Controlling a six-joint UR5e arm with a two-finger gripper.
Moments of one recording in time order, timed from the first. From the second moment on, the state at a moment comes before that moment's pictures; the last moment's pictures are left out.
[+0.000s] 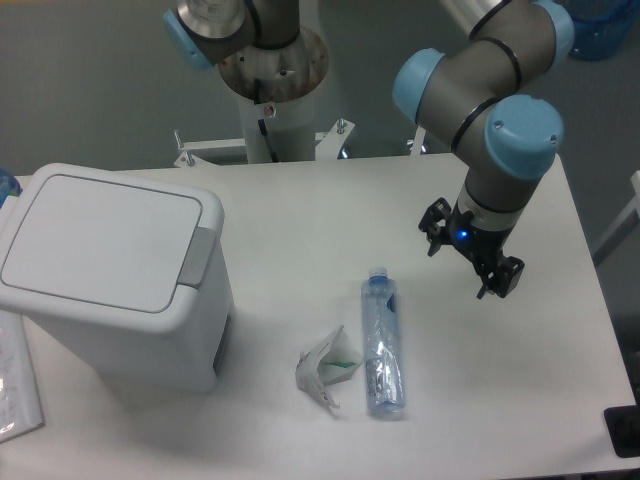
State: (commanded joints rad) arm 2.65 -1.96 -1.46 -1.23 1.51 1.51
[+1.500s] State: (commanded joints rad) arm 2.51 -1.91 -1.41 -1.15 1.16 0.70
